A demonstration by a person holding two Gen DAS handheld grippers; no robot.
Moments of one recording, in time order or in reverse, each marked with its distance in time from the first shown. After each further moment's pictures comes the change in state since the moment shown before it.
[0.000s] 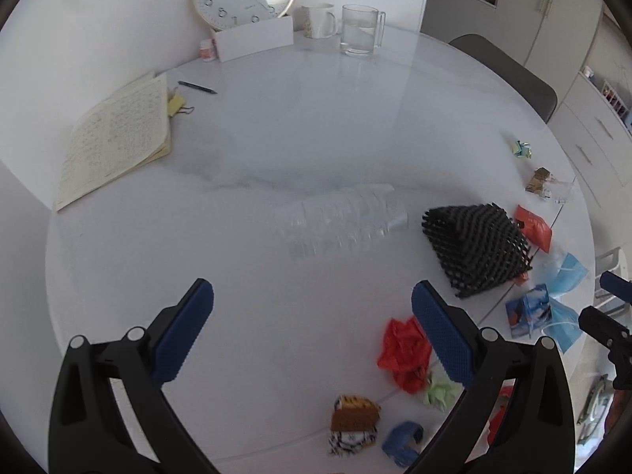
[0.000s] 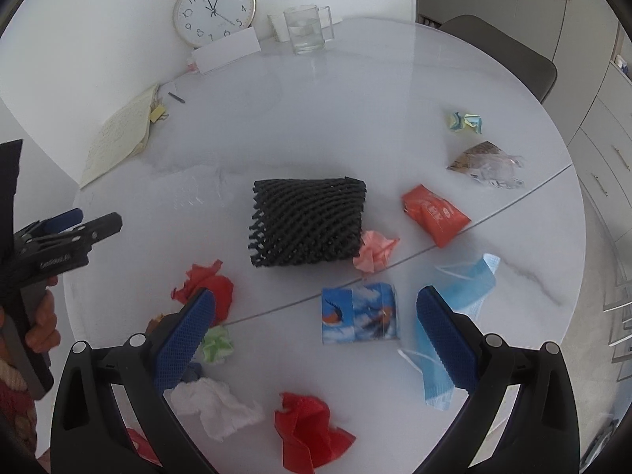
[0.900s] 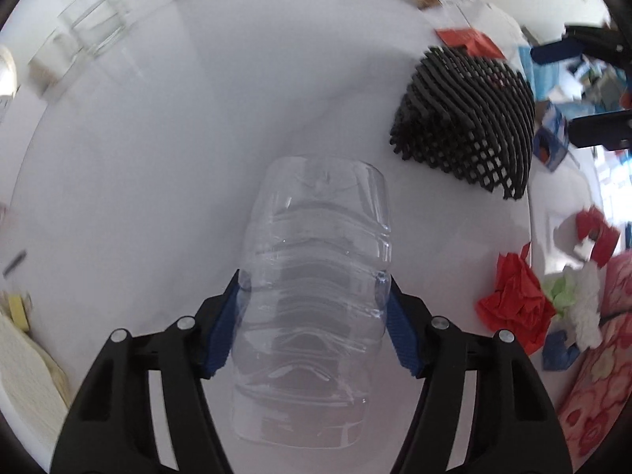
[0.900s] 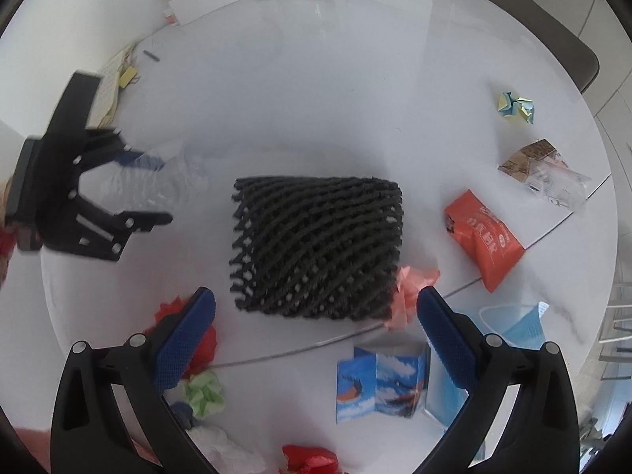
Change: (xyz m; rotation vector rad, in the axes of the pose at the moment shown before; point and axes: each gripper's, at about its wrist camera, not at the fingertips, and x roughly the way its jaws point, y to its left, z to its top) left arm 0.139 -0.017 0.066 0.825 0.252 -0.327; right arm 0.095 0.009 0.061 0.020 0.174 -0.022
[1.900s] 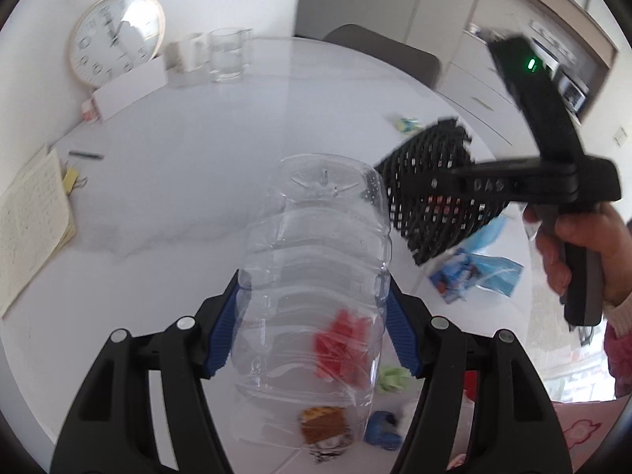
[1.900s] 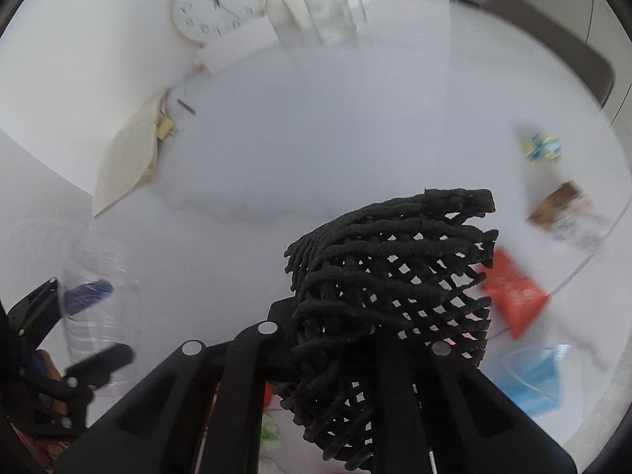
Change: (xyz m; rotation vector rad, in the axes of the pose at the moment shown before) left arm -0.133 -0.111 -0.035 -0.457 -0.356 0.086; right arm -0.062 0.004 0.013 0.004 -0.192 0.137
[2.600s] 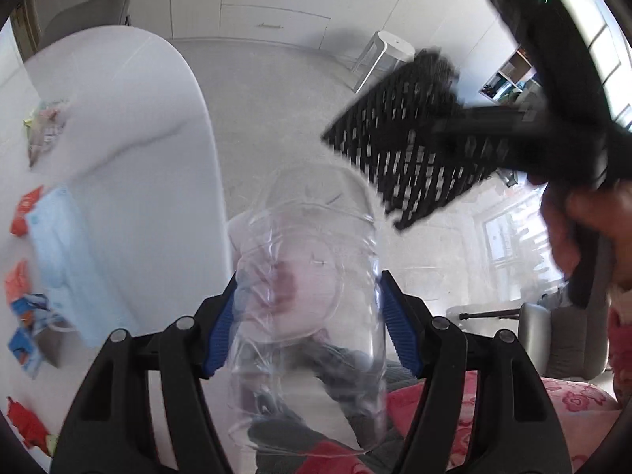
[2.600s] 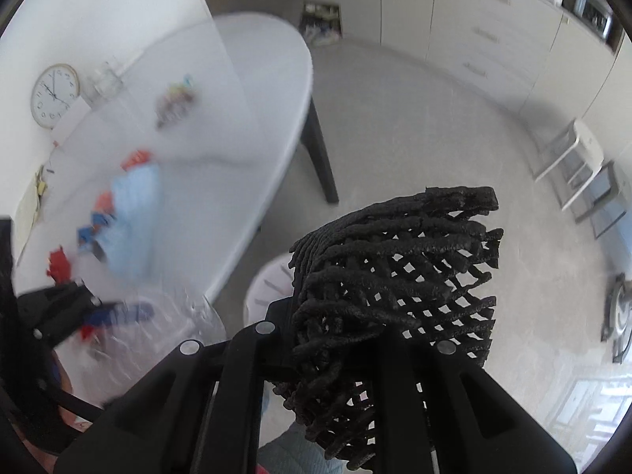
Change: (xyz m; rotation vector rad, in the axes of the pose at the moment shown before) left arm 0.120 -0.407 -0.036 0.469 0.297 -0.381; right arm -0.154 -0.318 -0.290 0.424 0.017 -0.239
